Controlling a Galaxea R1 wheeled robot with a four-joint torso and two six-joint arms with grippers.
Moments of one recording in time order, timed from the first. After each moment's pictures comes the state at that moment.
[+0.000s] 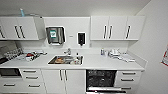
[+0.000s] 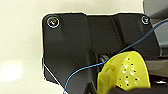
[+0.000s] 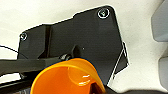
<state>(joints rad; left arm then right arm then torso) 1.53 3.08 -2.85 0.73 -0.06 -0.74 -1.58 2.88 -2.58 0.10 0.14 -0.04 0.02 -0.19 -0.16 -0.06</state>
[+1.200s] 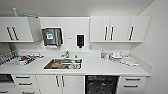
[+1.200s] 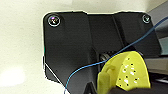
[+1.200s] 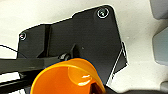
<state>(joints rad) 1.53 3.08 -2.85 0.73 -0.06 -0.74 -1.58 2.88 -2.58 0.10 0.14 -0.04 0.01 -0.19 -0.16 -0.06</state>
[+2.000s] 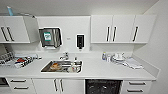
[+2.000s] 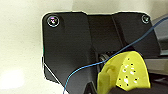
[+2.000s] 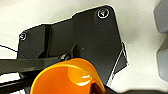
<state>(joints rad) 1.53 3.08 -2.85 0.73 -0.06 -0.74 -1.58 2.88 -2.58 0.10 0.14 -0.04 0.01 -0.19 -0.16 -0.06</state>
